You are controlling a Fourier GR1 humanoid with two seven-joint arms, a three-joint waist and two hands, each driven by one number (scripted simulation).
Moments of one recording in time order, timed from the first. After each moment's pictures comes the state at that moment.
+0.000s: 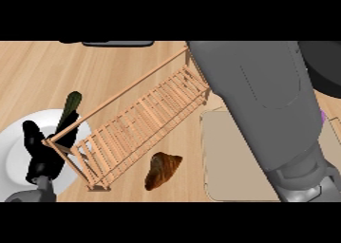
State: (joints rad) left arm -0.03 0.17 0.09 -1.43 0.10 -0.02 0.31; right arm -1.39 0.00 0.00 -1.19 0.14 0.08 0.57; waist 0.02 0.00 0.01
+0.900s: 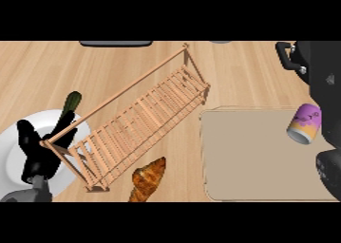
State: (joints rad) left arm -0.04 0.18 0.12 -1.42 0.12 -0.04 0.32; right arm -1.42 -0.23 -0.28 -1.05 0.07 -0.13 0.59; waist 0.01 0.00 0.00
